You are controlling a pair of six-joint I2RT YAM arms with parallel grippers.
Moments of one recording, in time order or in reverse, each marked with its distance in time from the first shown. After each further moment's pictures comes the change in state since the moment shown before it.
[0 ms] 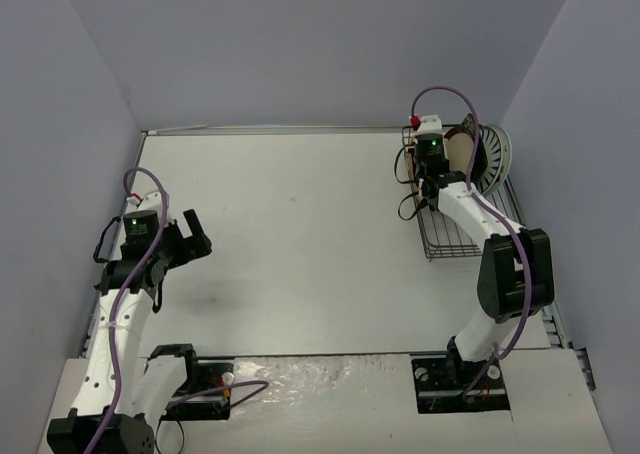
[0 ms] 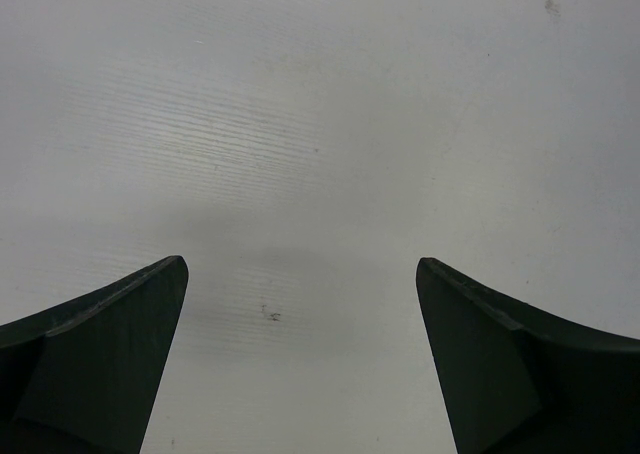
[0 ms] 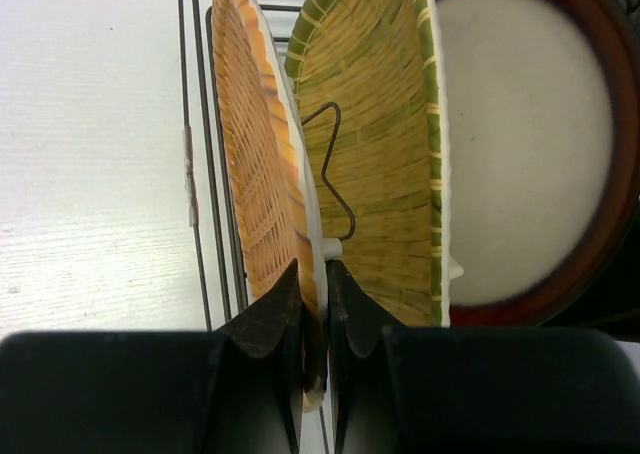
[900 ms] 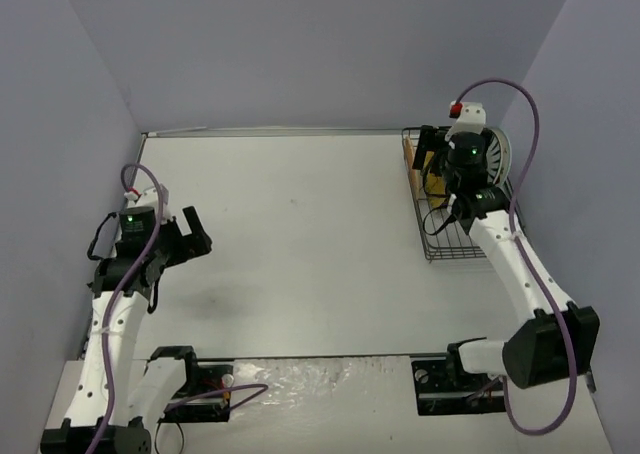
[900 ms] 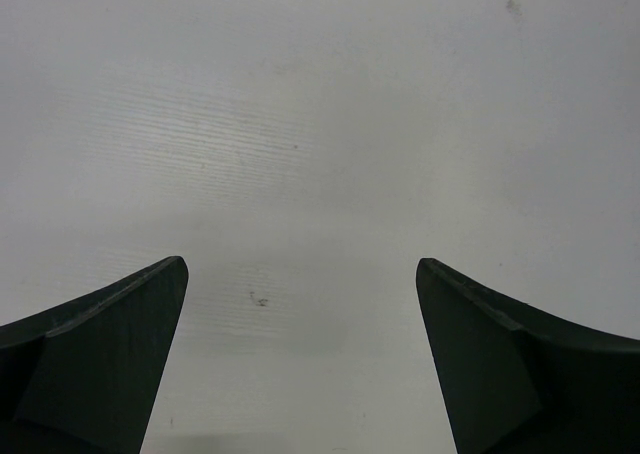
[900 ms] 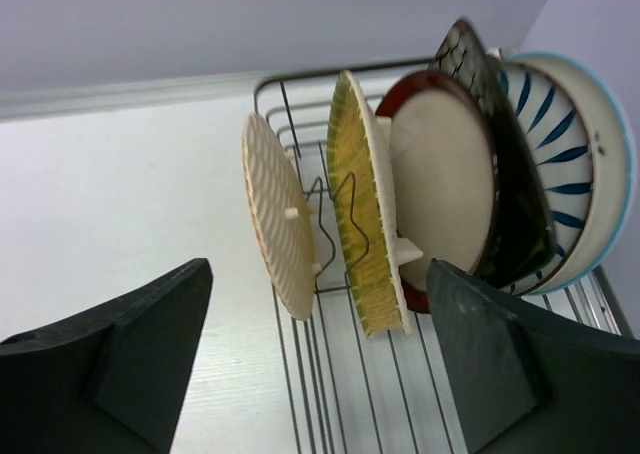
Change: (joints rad) left arm -0.029 -0.007 0.067 -0.077 0.007 -0.001; right arm -0.014 -0.337 -0.054 -0.031 -0.115 0.172
